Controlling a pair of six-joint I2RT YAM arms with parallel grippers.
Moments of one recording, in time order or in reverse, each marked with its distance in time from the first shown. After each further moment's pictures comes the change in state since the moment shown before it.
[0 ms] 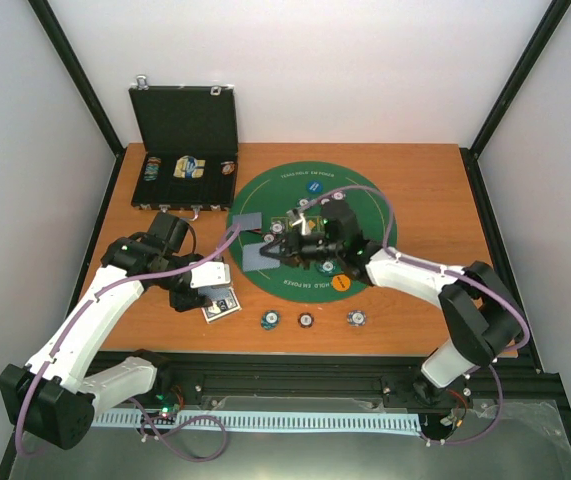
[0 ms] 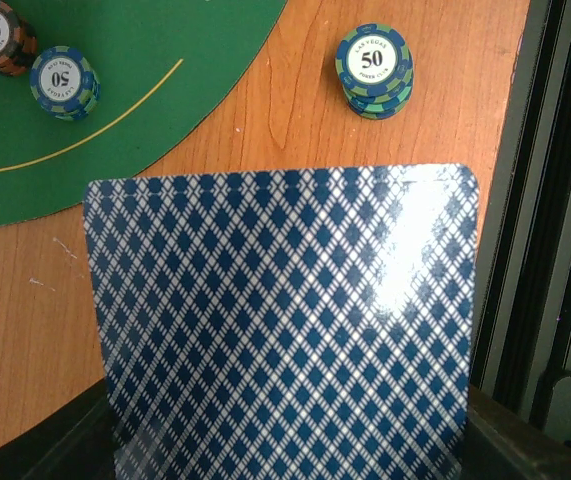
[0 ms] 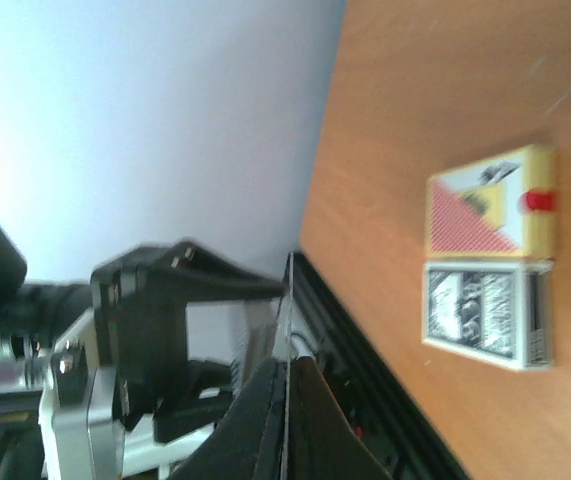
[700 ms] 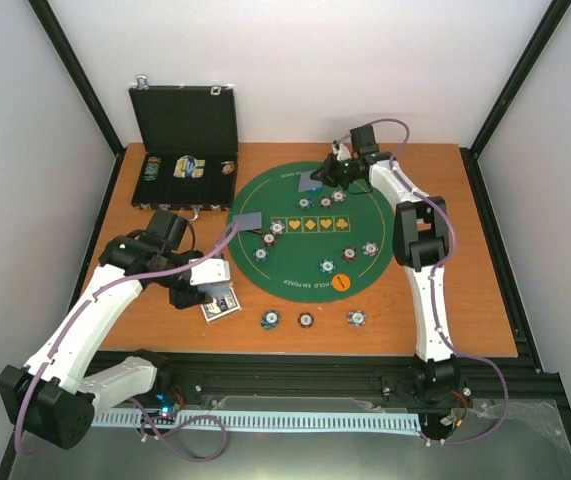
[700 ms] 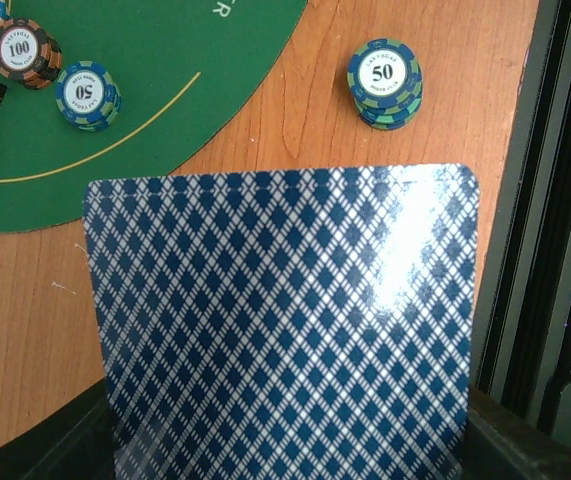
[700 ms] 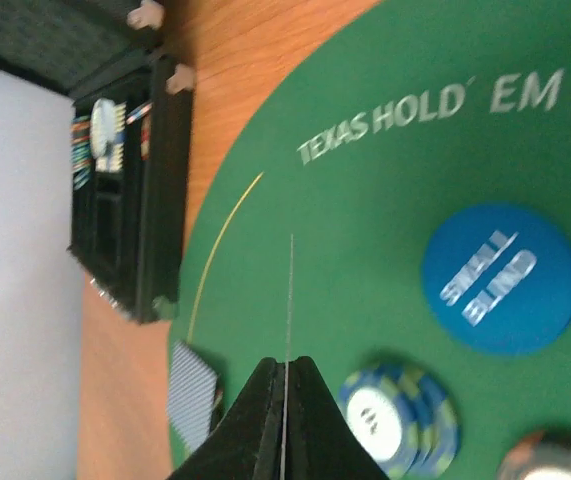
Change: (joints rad) left arm 0.000 0.000 0.023 -0.002 0.001 -0.002; right arm -0.499 0.850 1.173 -0.813 0.029 -0.551
